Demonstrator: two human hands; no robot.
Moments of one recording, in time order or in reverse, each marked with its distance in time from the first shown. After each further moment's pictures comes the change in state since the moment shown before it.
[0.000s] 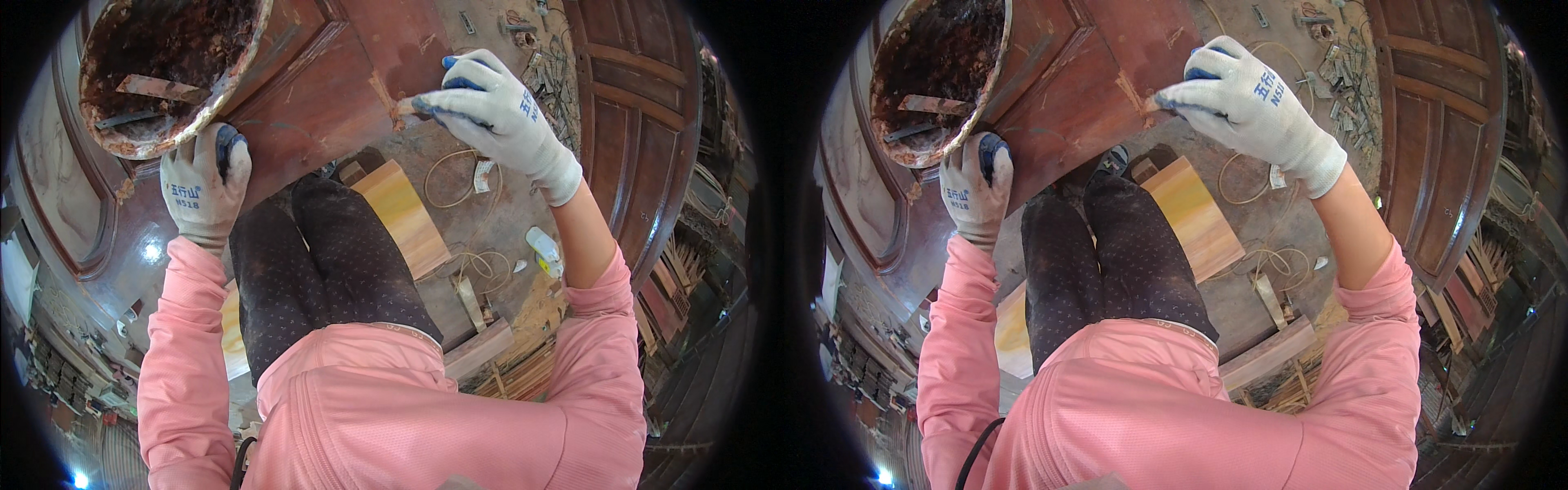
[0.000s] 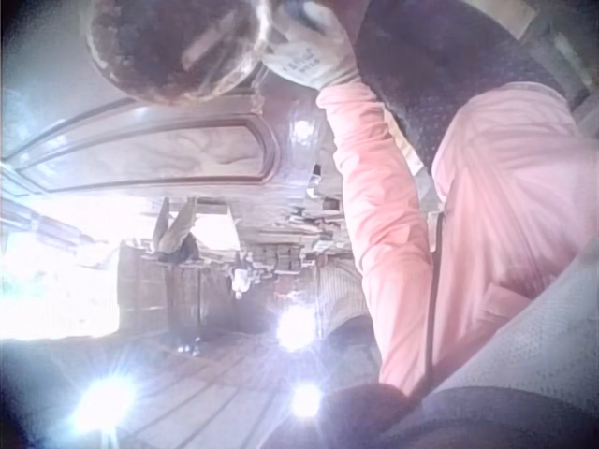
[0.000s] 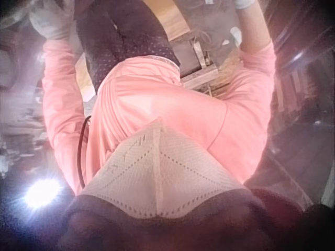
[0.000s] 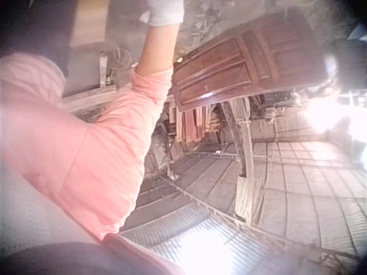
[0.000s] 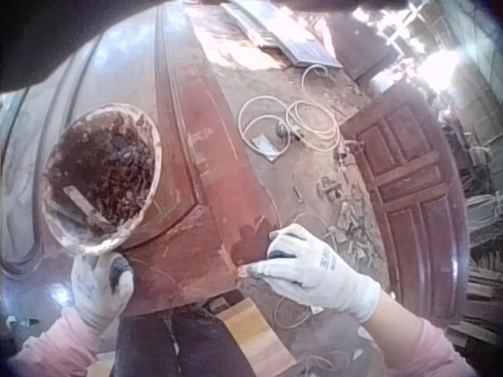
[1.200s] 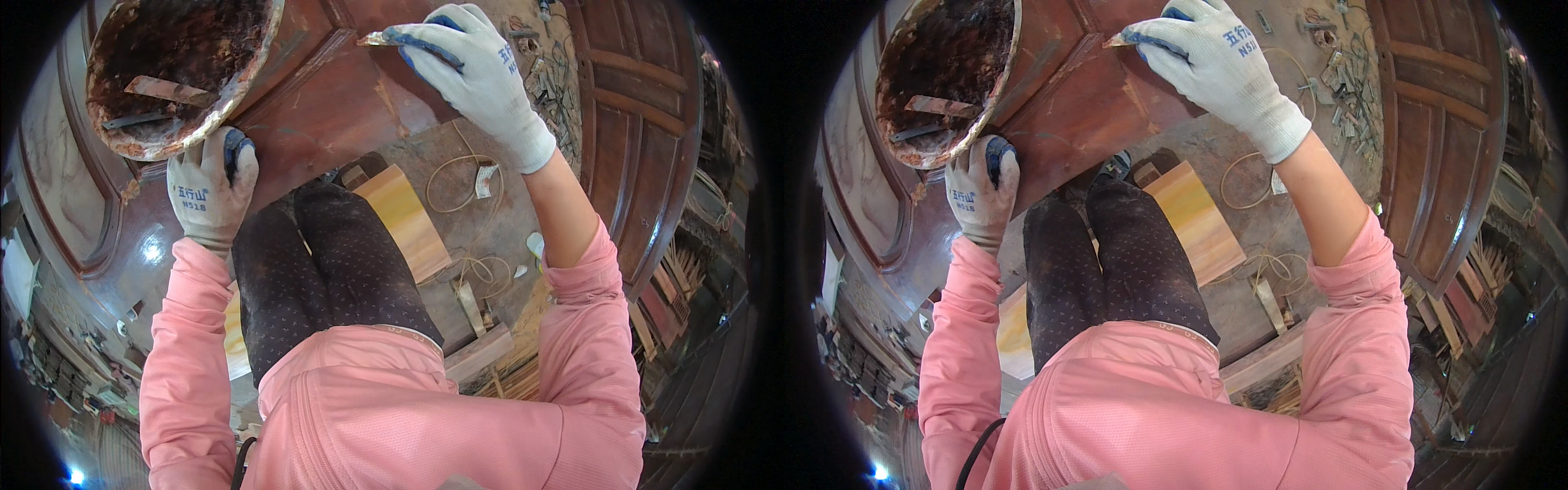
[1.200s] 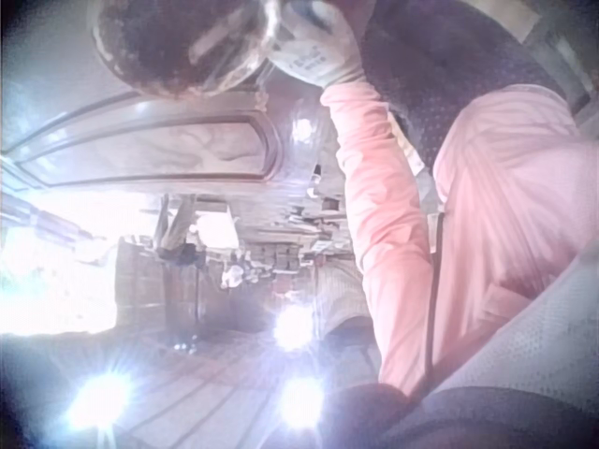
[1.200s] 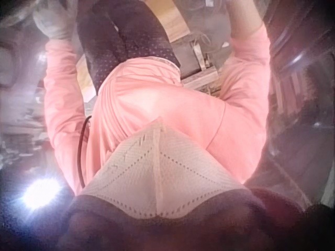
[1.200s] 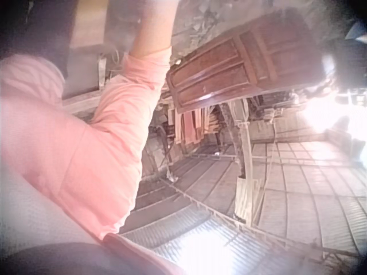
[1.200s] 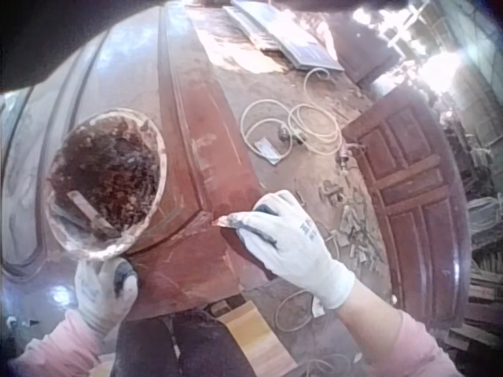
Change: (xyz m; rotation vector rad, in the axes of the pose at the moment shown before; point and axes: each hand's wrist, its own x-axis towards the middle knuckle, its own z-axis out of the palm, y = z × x) left_hand -0.001 -0.002 0.001 0.015 0.050 0.042; right_hand 0.056 0.005 0.010 -0.057 0.220 0.181
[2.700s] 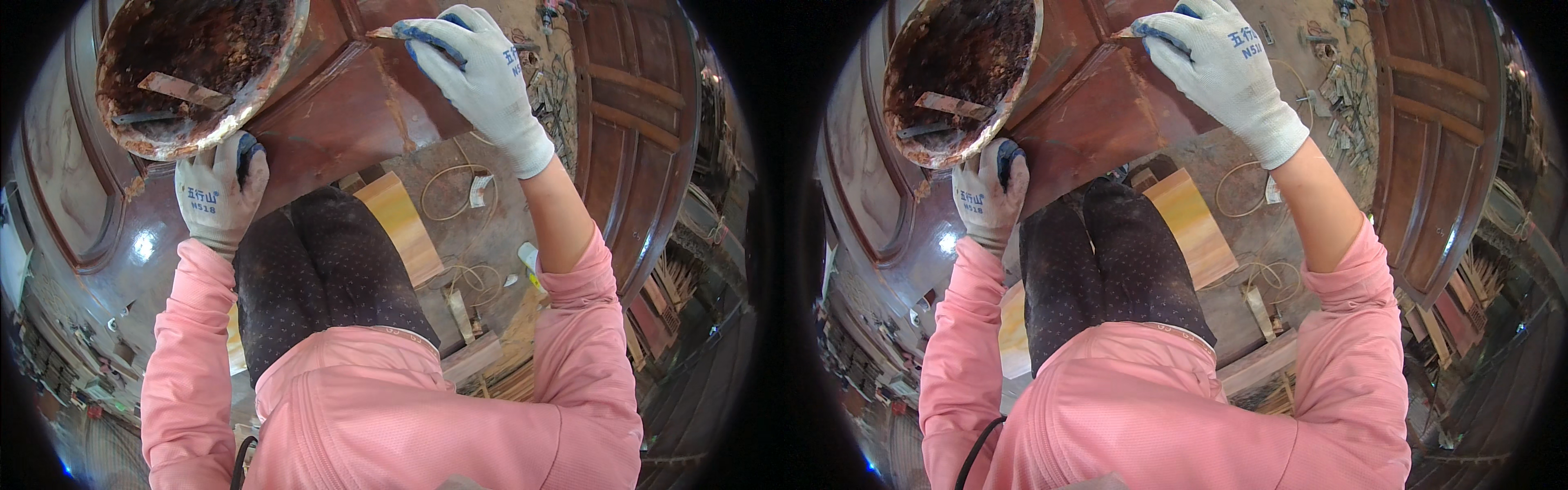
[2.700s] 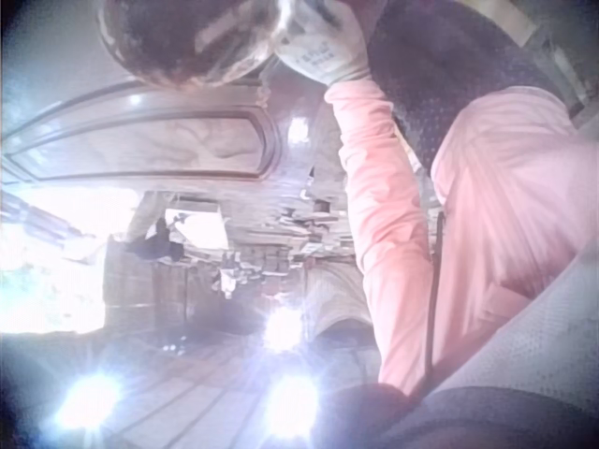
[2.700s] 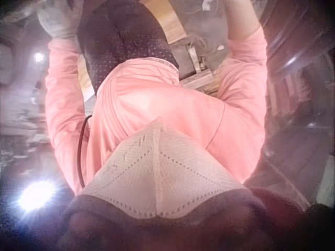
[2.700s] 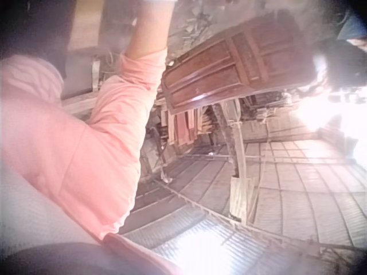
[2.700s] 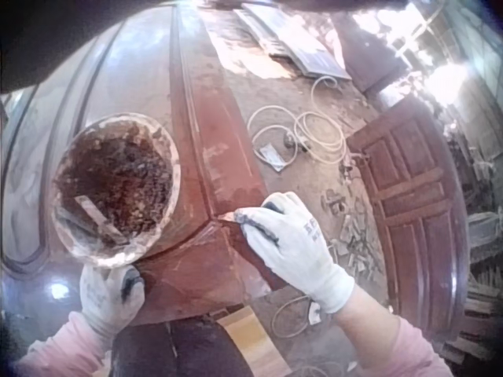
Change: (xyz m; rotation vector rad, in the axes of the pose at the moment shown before) left_hand 0.005 0.007 -0.005 -0.026 -0.034 -0.045; right_hand 0.019 0.003 0.005 -0.032 0.048 0.020
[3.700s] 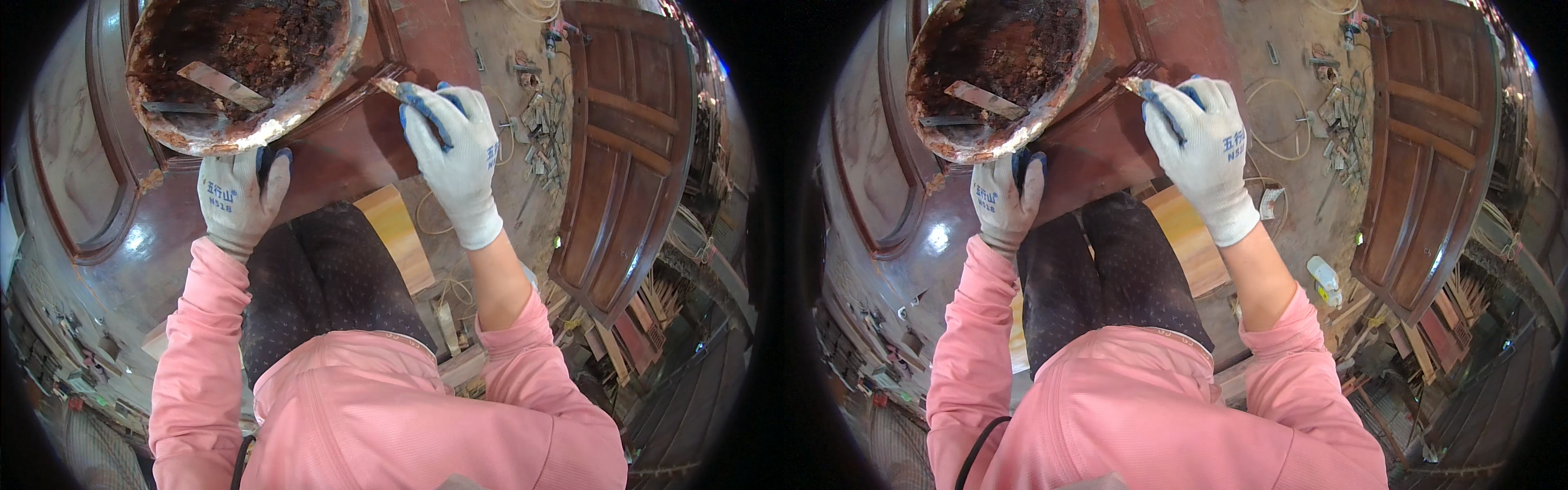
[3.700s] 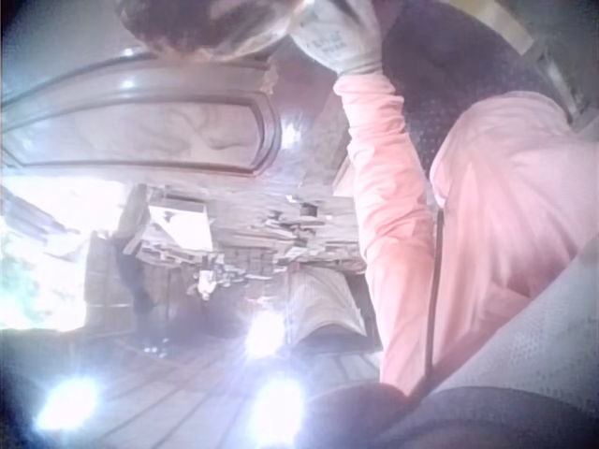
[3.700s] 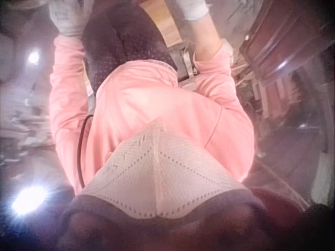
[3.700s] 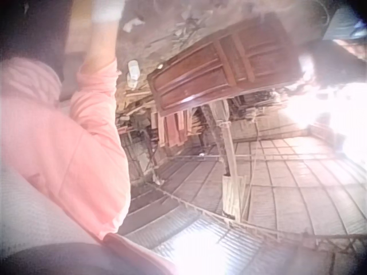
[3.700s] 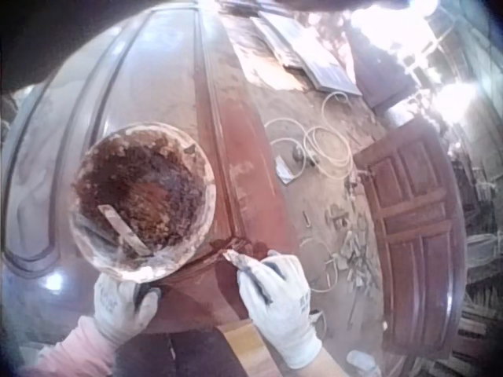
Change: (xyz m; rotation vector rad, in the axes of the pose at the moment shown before) left_hand 0.002 -0.002 0.002 -0.221 0.163 0.021; right_hand -0.027 -0.067 0.041 0.005 0.234 0.210
